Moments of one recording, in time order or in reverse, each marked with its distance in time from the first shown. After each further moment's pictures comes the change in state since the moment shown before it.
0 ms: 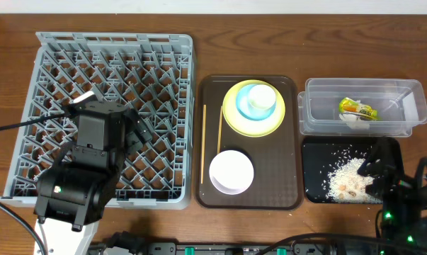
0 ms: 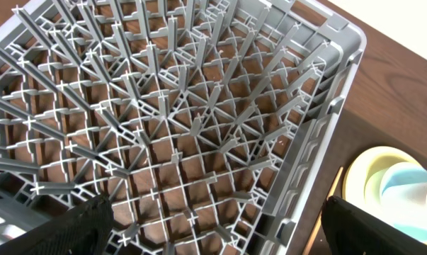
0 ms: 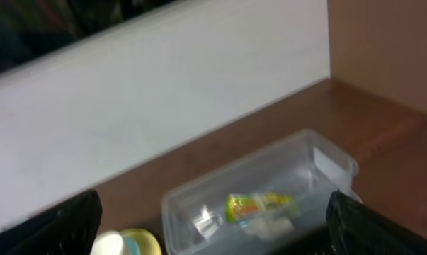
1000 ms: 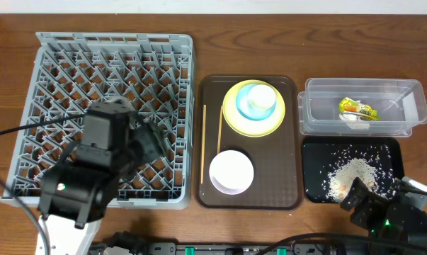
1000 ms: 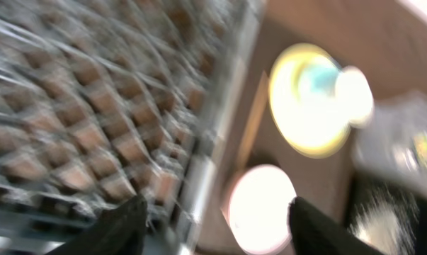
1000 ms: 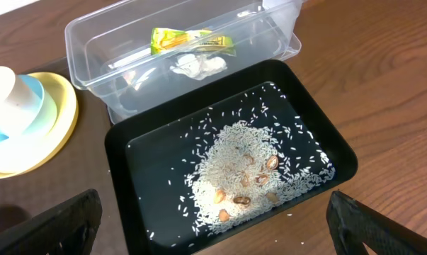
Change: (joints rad) left arm -0.026 0.009 -0.014 -0.030 0.383 0.018; right arm 0.000 0.000 -0.001 -0.511 -0.006 0.000
